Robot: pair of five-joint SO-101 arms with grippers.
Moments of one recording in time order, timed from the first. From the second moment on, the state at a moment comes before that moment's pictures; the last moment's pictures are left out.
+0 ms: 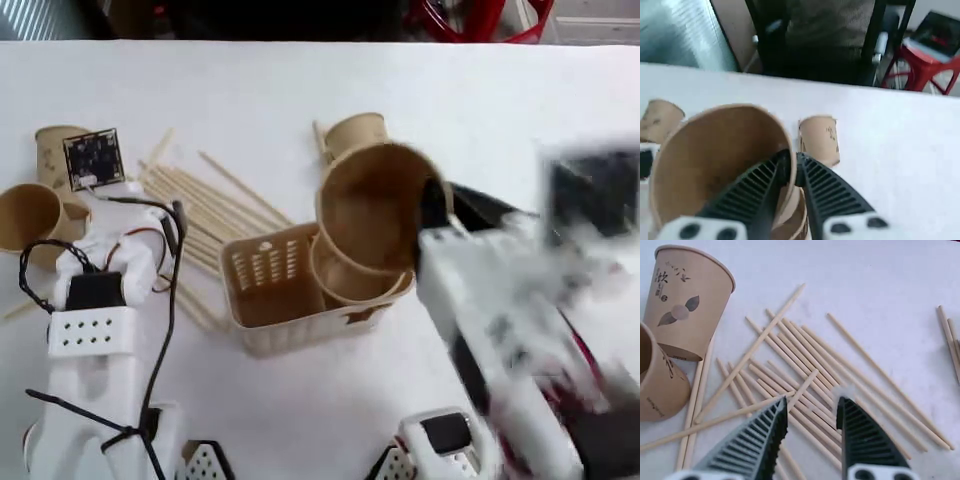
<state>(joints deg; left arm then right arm) -11.8 -44.6 55.3 43.6 8.1 -15.6 -43.2 -15.9 97.5 -0.4</state>
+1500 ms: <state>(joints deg) -11.8 -44.4 57.2 40.0 8.1 12.5 -50.3 44.3 54.1 22.2</state>
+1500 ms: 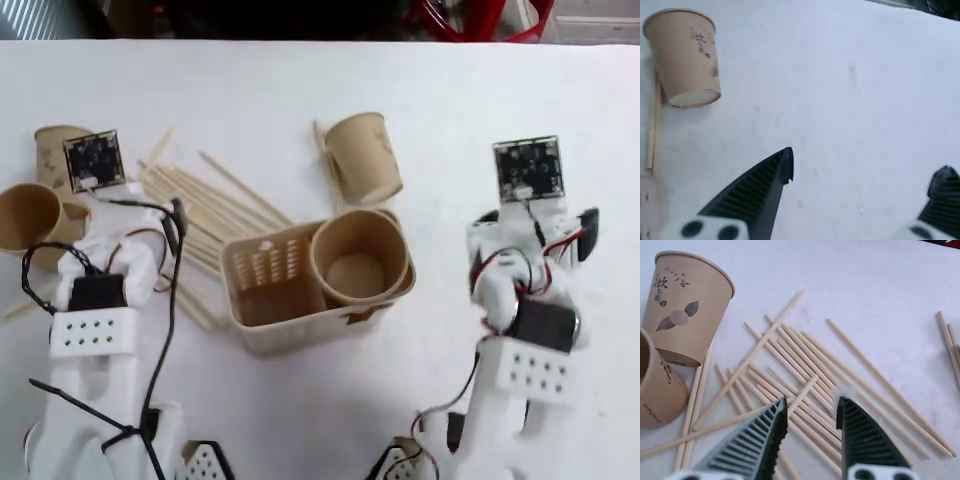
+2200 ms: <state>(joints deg) -11.8 -44.4 57.2 40.0 8.1 -5.0 -4.4 27.3 43.1 13.2</state>
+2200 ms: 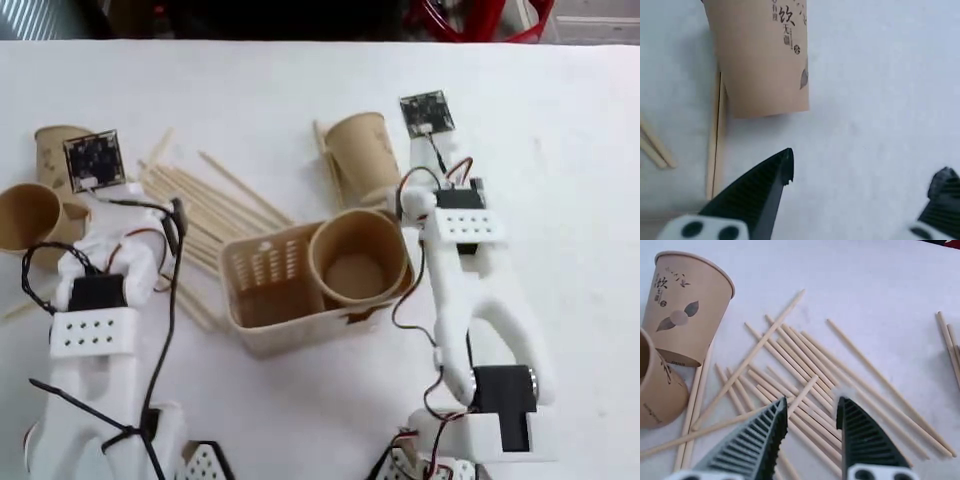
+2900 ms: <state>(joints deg) -11.8 -44.4 57.2 40.0 8.1 -8.5 9.2 22.4 20.8 13.8</state>
